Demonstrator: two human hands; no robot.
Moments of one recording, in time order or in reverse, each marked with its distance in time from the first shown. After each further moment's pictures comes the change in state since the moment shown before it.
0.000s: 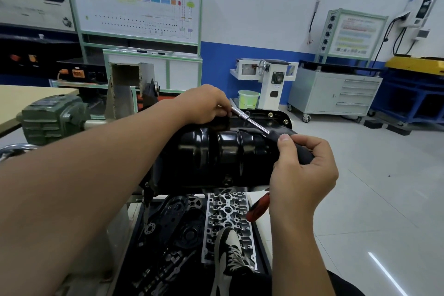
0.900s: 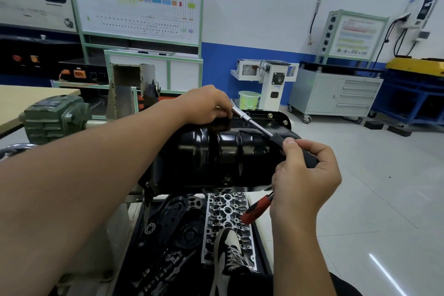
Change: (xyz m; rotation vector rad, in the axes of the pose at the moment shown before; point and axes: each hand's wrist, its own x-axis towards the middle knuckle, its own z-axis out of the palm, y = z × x) left_hand 0.003 -0.008 0.004 -0.035 0.032 0.066; right_hand 0.006 0.007 -0.002 0.114 0.017 0.112
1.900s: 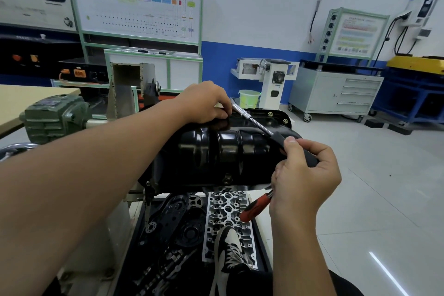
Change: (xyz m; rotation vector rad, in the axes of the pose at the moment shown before) left_hand 0.002 -0.001 0.002 0.020 0.069 -0.071; right_hand -0.002 -0.003 0.001 0.056 0.010 0.048
